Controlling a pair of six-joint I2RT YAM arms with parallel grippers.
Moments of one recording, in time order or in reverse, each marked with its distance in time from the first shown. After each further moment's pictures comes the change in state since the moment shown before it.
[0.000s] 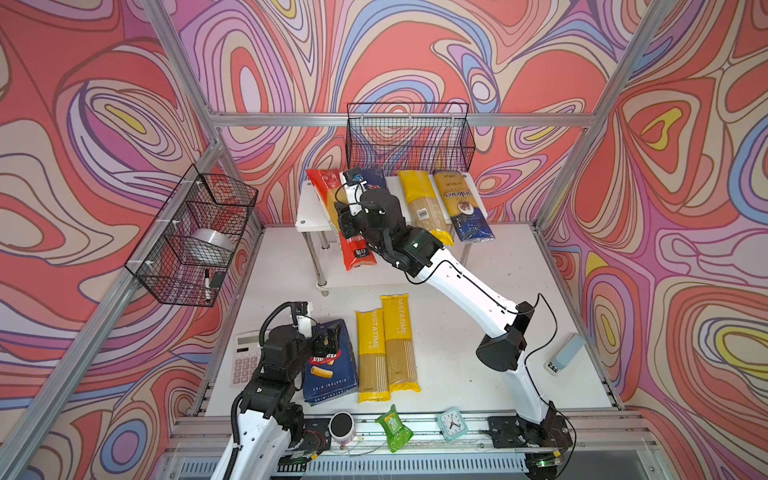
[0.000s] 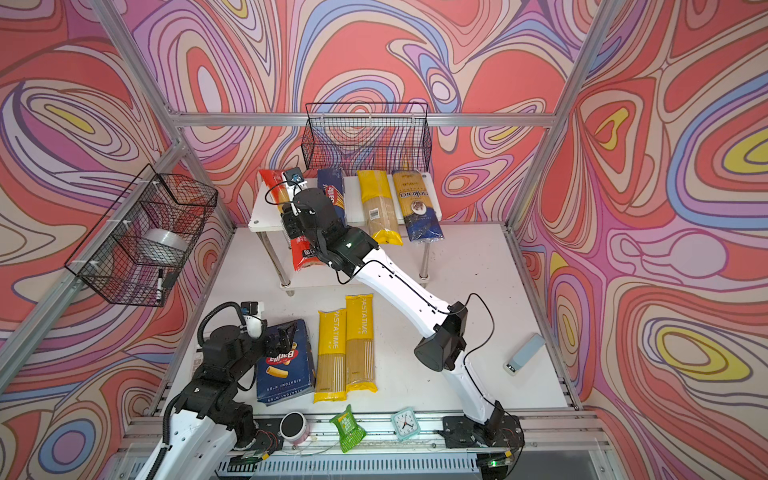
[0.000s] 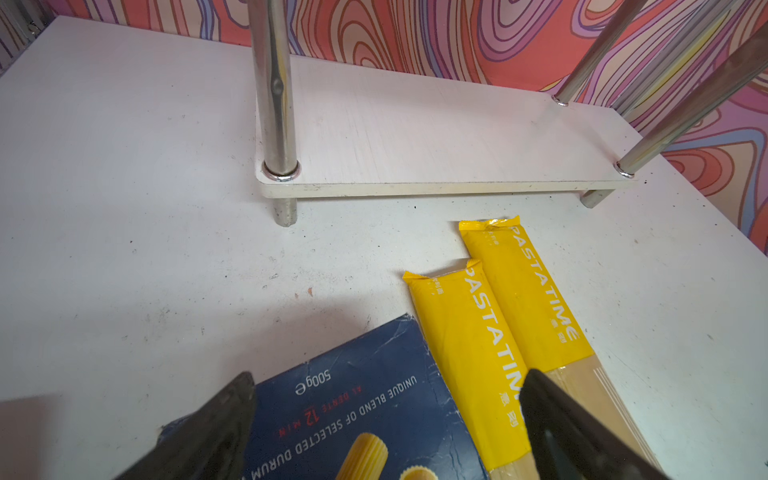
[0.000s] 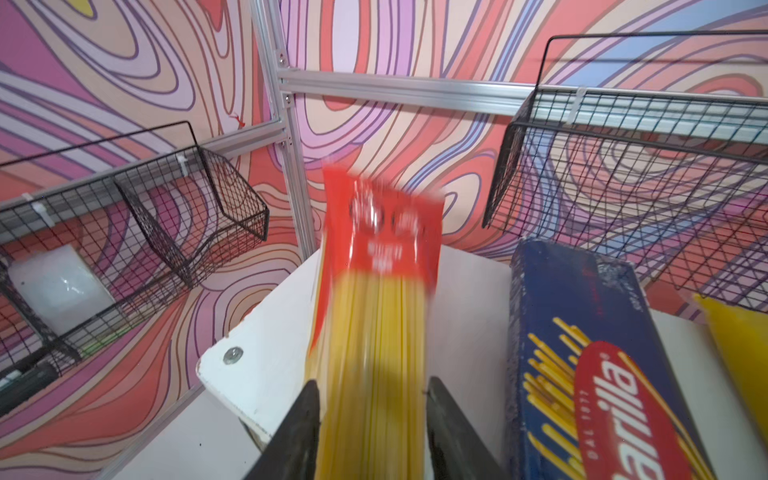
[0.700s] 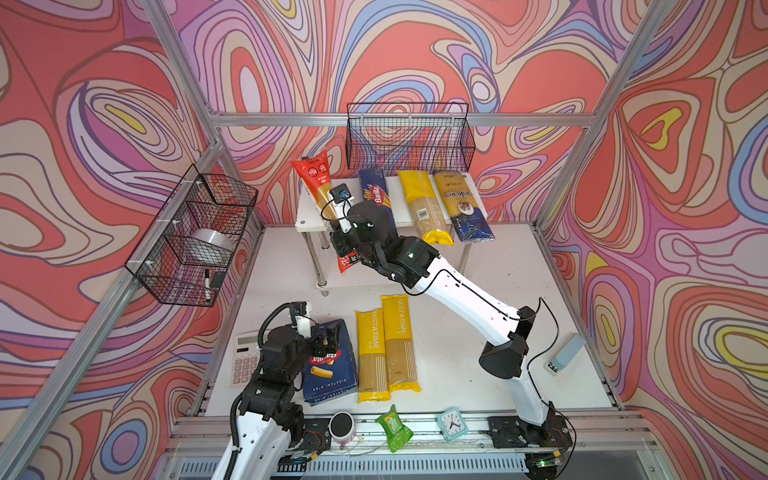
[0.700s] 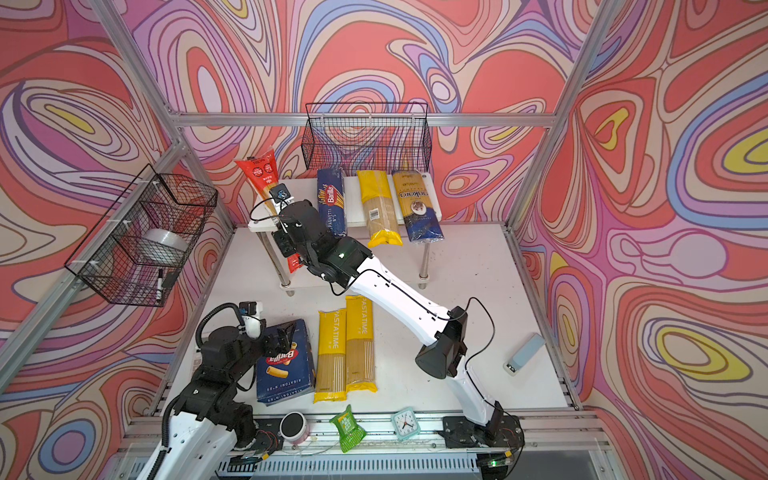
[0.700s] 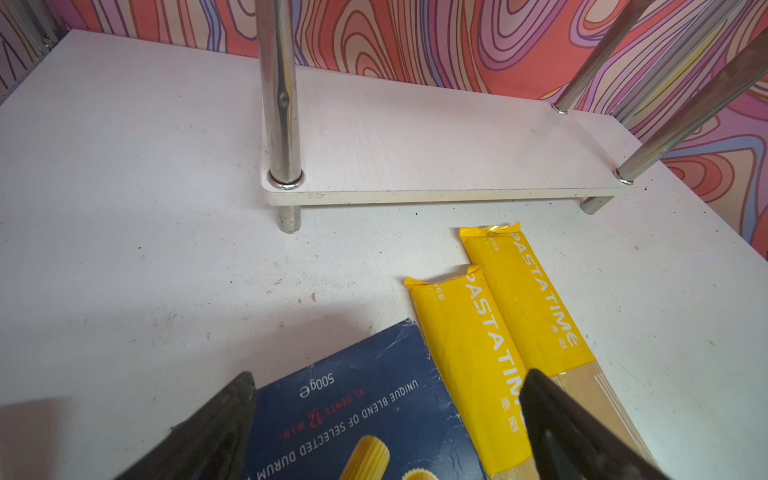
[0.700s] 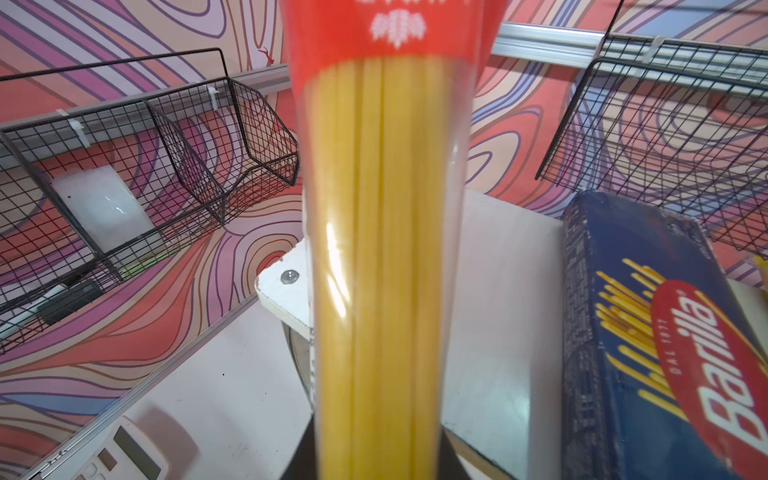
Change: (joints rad) left arm 0.000 -0.015 0.000 0.000 -0.008 0.000; right arm 0.076 -0.034 -0.043 -0.121 0.018 -0.022
